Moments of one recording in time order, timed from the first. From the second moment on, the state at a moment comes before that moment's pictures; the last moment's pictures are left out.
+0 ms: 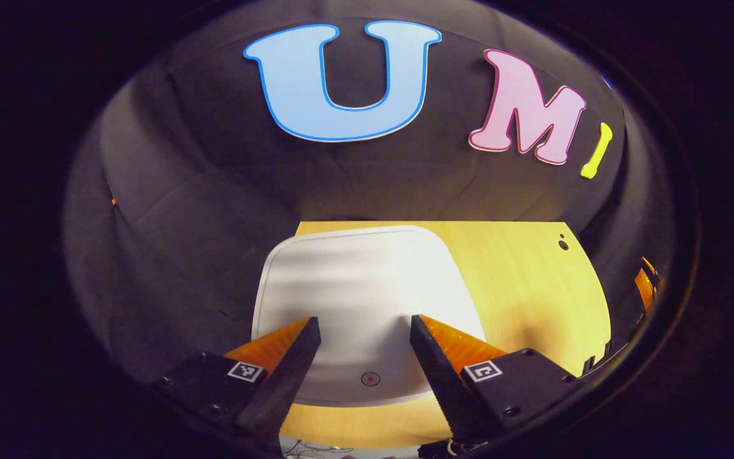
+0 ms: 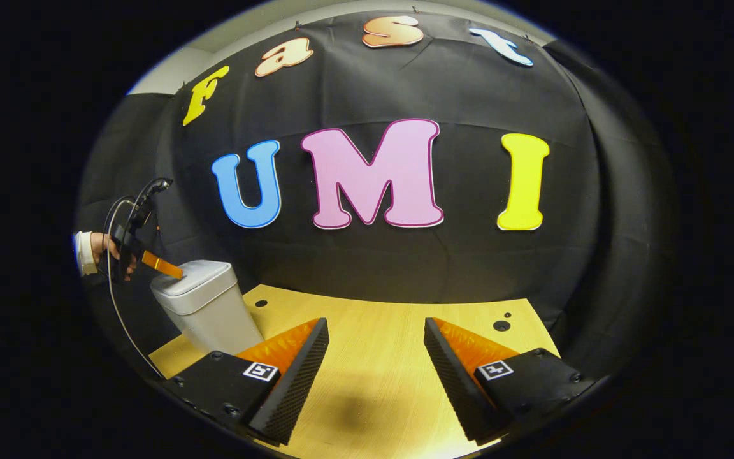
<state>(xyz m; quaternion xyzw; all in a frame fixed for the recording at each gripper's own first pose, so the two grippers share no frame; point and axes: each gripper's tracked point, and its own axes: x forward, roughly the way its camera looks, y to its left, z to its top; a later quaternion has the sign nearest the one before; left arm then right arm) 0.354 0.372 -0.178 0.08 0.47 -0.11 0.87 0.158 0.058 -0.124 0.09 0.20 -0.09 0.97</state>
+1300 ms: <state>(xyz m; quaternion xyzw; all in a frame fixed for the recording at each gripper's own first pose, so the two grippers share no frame) 0.270 0.202 -0.062 -0.04 0.15 -0.22 0.96 0.115 0.135 -0.013 0.05 0.10 -0.16 0.98</state>
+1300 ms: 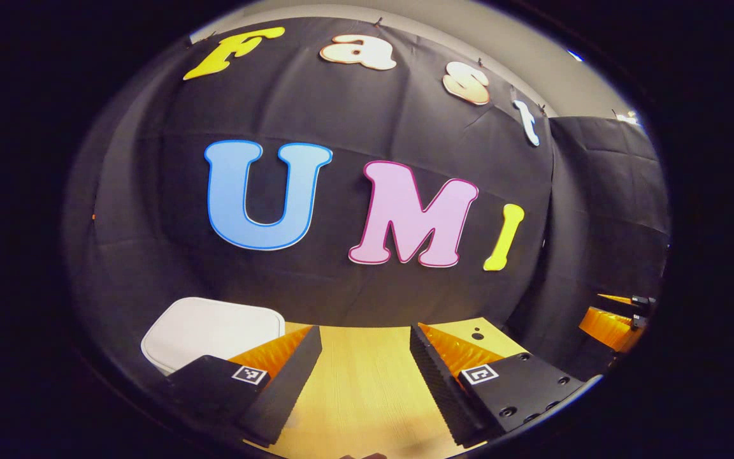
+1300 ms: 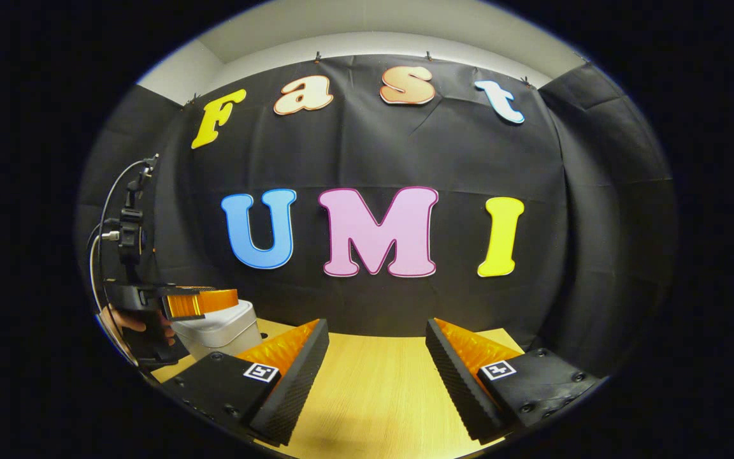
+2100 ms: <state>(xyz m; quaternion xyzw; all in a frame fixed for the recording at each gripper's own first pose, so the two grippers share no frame) 0.204 0.185 -0.009 0.00 0.02 -0.20 0.98 0.106 0.121 0.018 0.02 0.05 -0.19 0.98</state>
